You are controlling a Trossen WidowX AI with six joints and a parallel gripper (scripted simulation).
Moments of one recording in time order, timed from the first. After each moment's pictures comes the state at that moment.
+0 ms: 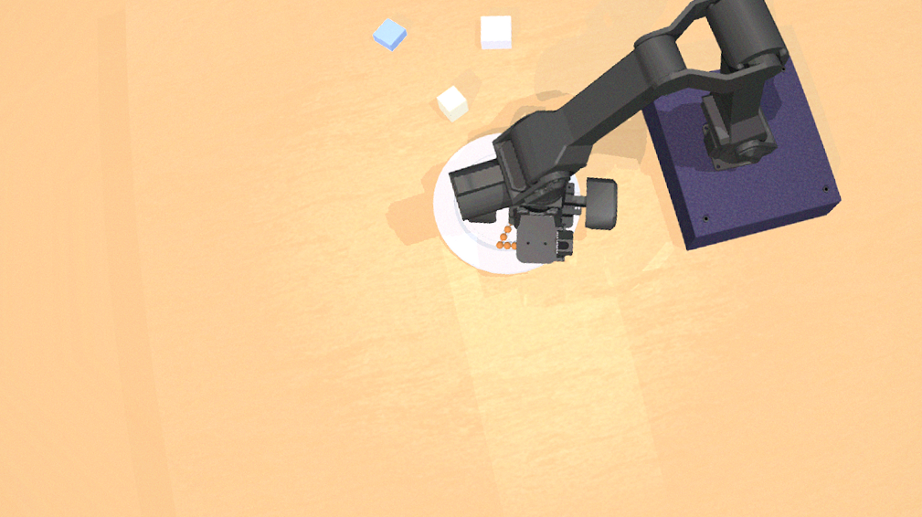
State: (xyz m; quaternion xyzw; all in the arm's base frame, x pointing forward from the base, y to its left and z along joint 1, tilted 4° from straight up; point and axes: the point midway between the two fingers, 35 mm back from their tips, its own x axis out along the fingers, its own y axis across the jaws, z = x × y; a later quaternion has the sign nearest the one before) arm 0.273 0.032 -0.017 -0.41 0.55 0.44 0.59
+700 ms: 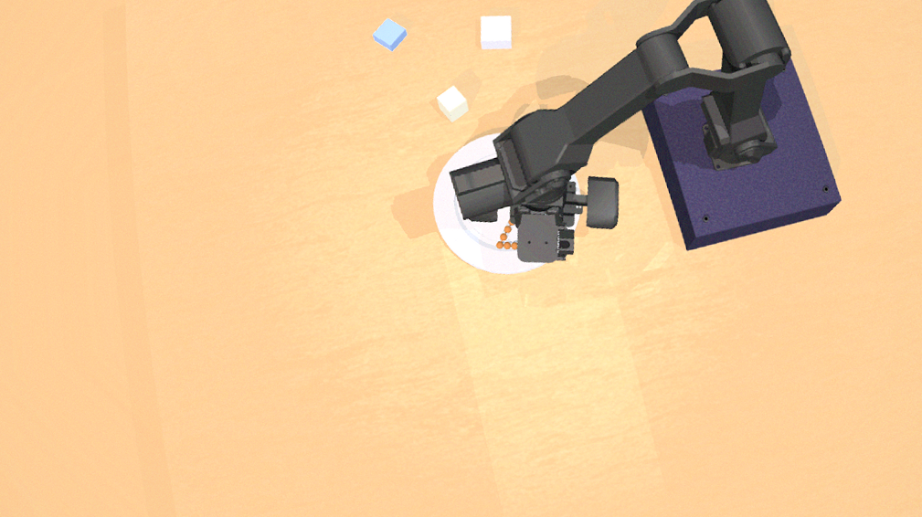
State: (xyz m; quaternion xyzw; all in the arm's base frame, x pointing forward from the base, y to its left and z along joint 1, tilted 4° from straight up) arm 0.272 0.031 -0.014 -0.41 0.55 0.44 0.58
